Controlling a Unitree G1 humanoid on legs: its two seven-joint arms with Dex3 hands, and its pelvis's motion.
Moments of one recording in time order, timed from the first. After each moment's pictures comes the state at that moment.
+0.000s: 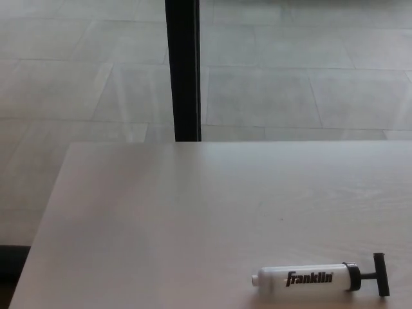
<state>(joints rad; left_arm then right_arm) 0.29 0.47 0.51 1.01 -0.07 0.06 -0.02 0.11 -0.49 -0.60 0.93 0.12 0.00 0.03</state>
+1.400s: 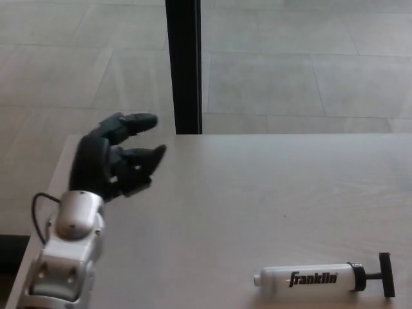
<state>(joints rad) -0.47 0.18 -0.08 0.20 0.00 0.24 0.05 -0.41 -0.52 -0.55 0.31 0.27 0.08 -0.03</state>
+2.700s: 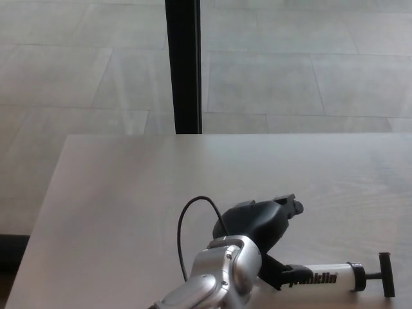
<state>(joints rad) -0.64 0.07 -0.87 0.20 0.42 0.72 -0.02 -0.48 -0.50 -0.44 0.44 0.23 0.13 -0.08</state>
